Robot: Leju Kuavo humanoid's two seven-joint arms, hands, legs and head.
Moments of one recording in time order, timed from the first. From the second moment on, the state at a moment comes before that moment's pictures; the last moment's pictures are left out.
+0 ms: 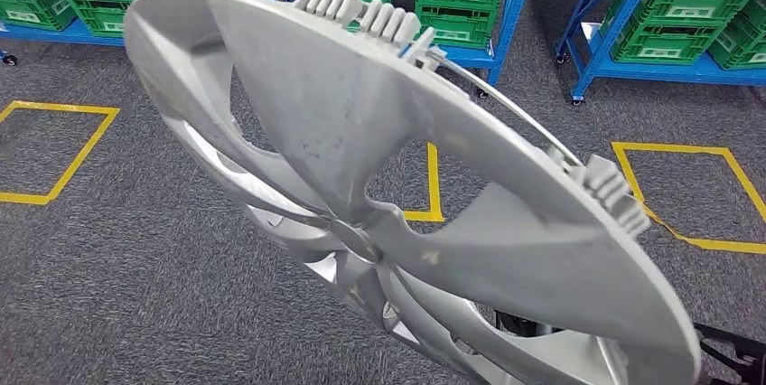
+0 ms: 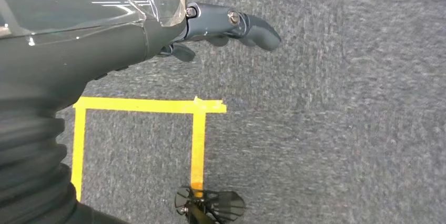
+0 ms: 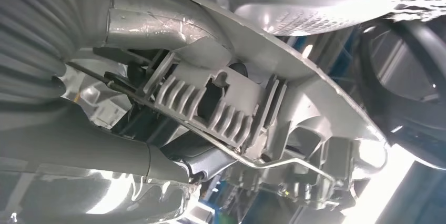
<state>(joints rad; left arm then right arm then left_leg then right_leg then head) 0.17 -0.37 1.15 -1.27 -0.97 -0.60 -0.34 -0.09 -0.24 0.33 -2.12 -0.35 0.68 -0.45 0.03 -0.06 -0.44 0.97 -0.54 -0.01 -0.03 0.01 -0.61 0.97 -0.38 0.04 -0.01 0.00</state>
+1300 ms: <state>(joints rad) 0.18 -0.36 1.13 -1.28 -0.89 -0.58 -0.28 -0.10 -0.22 0.33 -2.08 -0.24 0.70 -0.44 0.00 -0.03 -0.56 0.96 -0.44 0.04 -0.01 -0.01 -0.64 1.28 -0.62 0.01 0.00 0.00</state>
